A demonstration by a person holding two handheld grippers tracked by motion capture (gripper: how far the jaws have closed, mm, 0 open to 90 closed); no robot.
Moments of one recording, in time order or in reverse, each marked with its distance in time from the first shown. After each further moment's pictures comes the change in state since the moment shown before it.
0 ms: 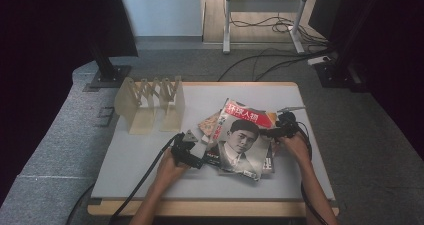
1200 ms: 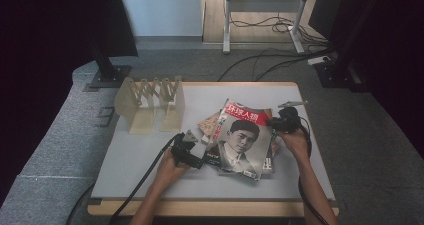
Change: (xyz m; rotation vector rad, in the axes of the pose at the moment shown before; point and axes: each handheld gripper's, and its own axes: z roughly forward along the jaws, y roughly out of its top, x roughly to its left) left arm 0.000 0.000 0.000 -0.001 0.002 0.001; right arm 0.019 0.021 -0.025 -0.041 -0.122 -0.065
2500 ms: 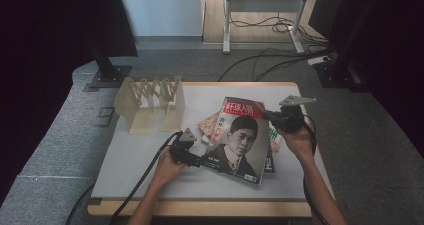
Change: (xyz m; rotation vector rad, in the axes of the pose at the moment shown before) left arm -0.003 0.008 -0.018 -0.087 -0.041 0.007; right arm 0.055 0.031 -0.068 -0.196 0.103 -0.158
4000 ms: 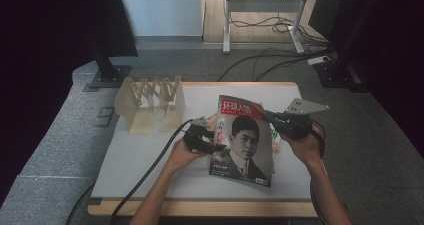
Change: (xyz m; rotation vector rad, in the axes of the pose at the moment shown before) left arm 0.001 0.052 0.025 -0.018 -0.240 -0.008; right arm 0.040 0.019 -0.049 -0.141 0.065 -0.180
